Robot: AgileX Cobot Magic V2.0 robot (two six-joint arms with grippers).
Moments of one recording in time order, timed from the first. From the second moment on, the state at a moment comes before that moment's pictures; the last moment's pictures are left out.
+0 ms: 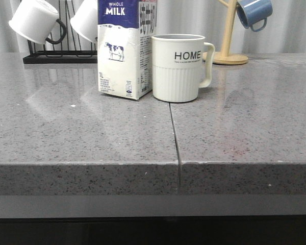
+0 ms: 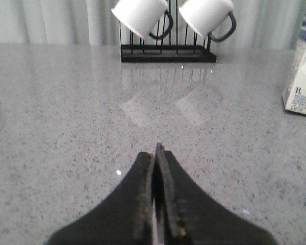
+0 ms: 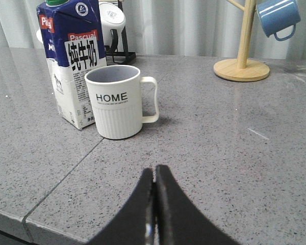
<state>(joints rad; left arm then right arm) -0.10 0.10 -0.01 0.07 0.05 -0.08 0.36 0.19 -0.22 0.00 0.17 0.10</state>
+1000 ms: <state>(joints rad) -0.06 0.00 -0.01 0.06 0.18 0.02 0.36 0.19 -0.21 0.00 0.17 0.10</state>
